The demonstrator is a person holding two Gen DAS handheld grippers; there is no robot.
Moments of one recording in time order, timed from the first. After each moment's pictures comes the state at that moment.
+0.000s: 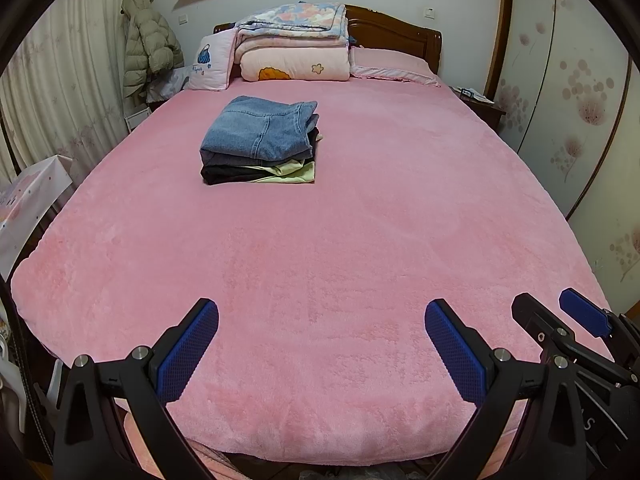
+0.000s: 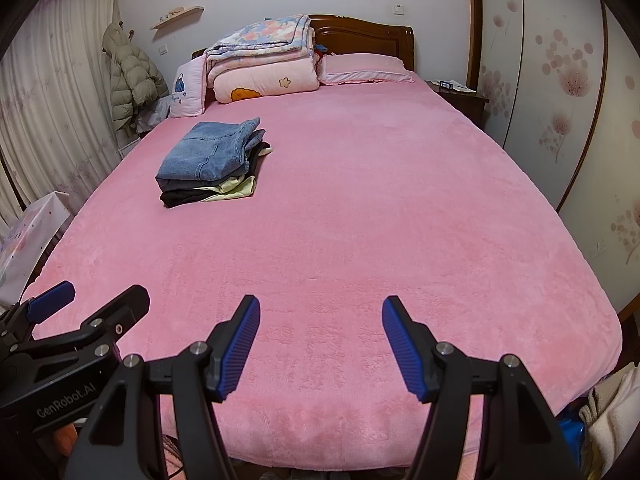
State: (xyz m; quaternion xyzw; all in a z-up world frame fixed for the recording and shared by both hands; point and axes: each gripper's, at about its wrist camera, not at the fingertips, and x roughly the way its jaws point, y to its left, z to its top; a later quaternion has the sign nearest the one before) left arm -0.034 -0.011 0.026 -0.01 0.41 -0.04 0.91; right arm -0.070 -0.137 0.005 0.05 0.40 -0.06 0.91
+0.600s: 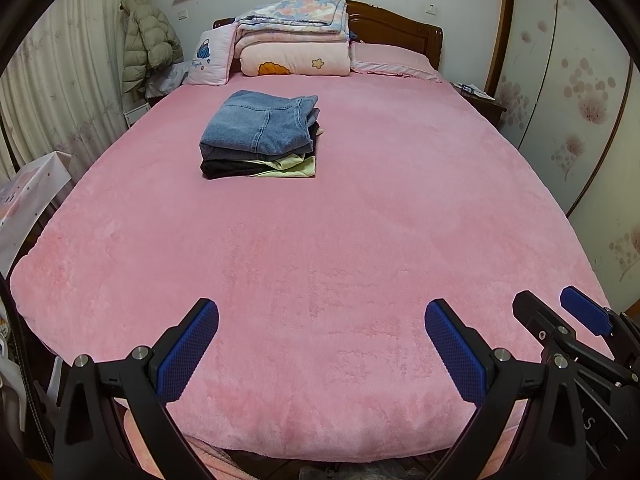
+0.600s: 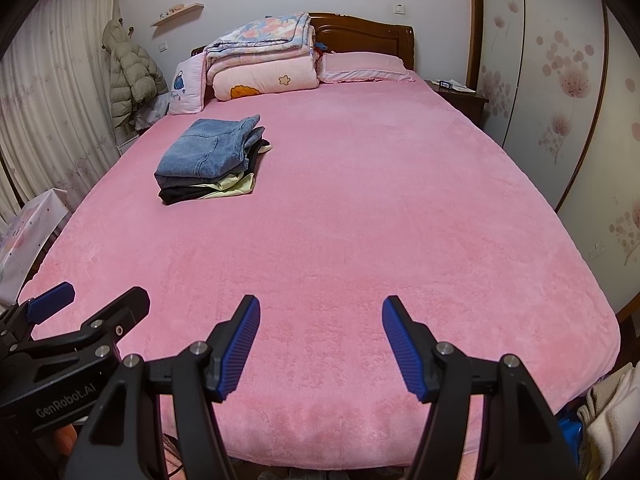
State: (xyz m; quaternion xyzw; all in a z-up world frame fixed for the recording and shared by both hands) left arm -0.033 -0.008 0.024 -0.01 0.42 -0.04 0.91; right arm -0.069 -0.138 0.005 0.05 0.40 -0.06 0.91
